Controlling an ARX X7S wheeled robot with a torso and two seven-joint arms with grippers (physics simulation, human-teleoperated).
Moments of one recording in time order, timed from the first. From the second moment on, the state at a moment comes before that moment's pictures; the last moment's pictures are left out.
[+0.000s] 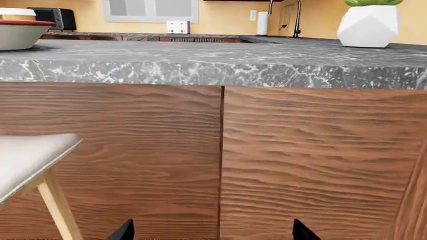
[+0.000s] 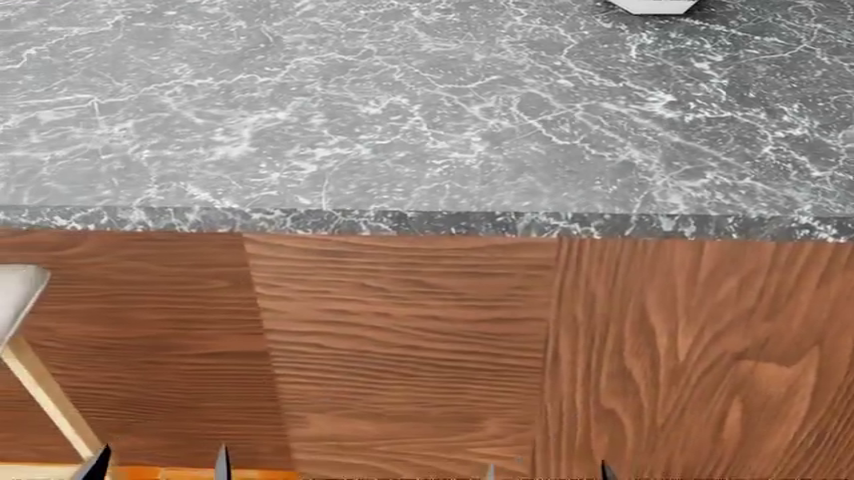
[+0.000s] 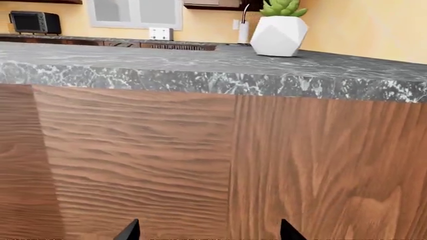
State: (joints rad) left arm -0.05 -0.06 0.14 -0.04 -0.09 -0.01 -0.16; right arm 0.01 0.09 -0.12 0.01 0.05 -0.02 0.09
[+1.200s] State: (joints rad) left arm -0.02 -0.15 0.17 -0.02 -0.17 0.00 -0.18; right arm 0.02 0.14 -0.19 0.01 0.07 -0.01 0.16
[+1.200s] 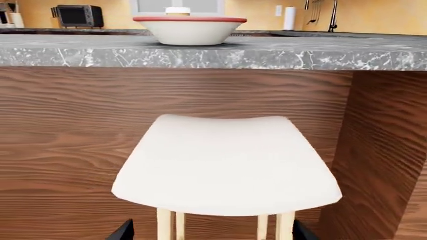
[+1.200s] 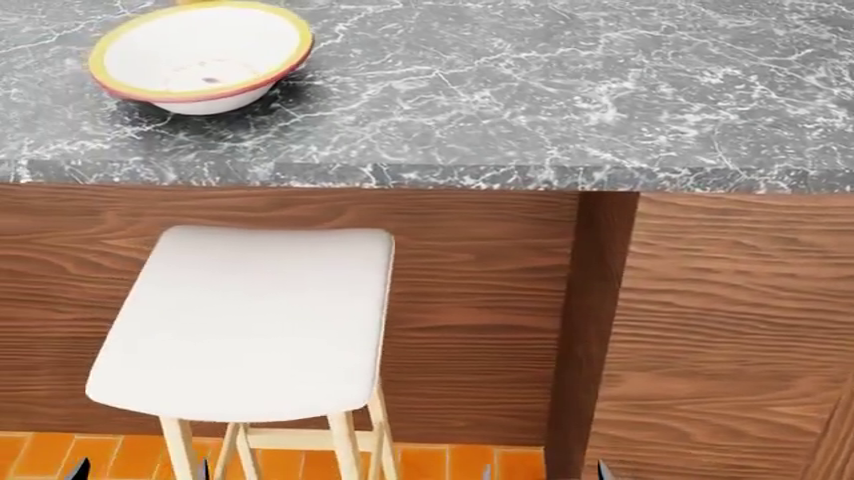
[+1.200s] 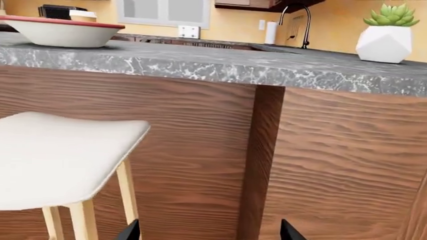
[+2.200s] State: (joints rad) left arm 0.03 -0.14 0.15 -0.02 -0.24 -0.03 -0.07; right arm 0.01 0.15 -0.19 0.01 0.06 0.00 0.17
